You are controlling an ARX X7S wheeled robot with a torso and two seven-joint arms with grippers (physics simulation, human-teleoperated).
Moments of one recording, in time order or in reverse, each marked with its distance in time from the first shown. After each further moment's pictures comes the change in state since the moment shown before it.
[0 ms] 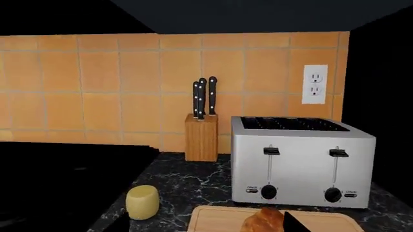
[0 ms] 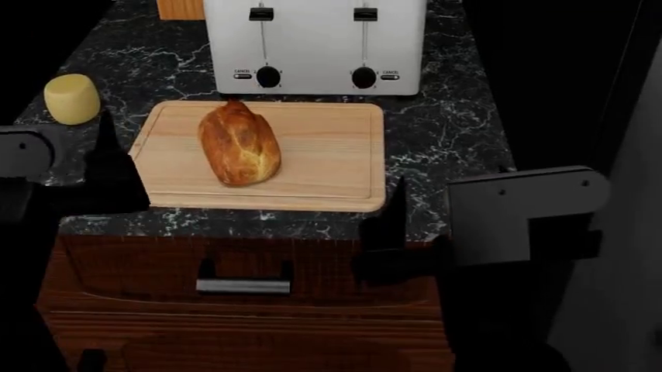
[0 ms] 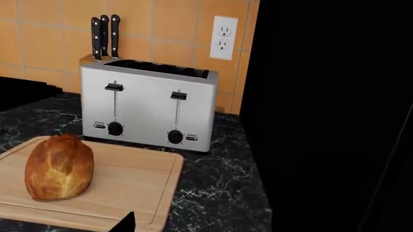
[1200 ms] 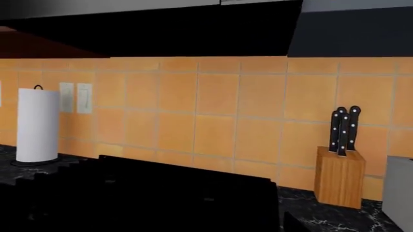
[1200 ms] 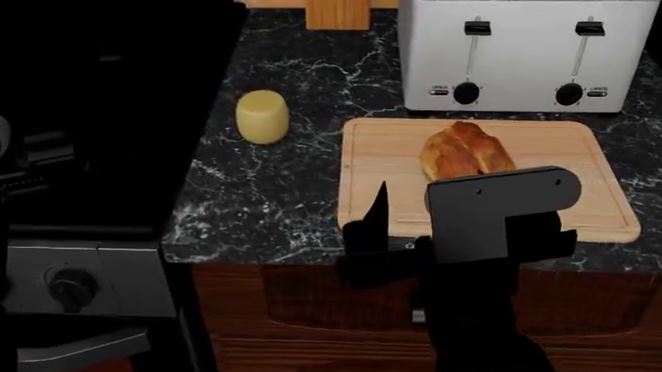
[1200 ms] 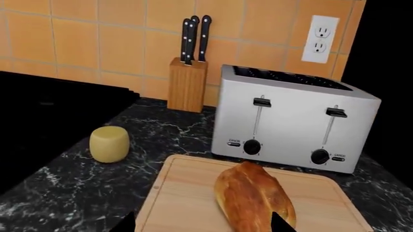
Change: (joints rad) left arm 0.021 -0.052 0.000 0.007 -0.035 0.109 -0.209; right arm 0.012 0.001 -0.041 0.061 0.043 -0.031 0.029
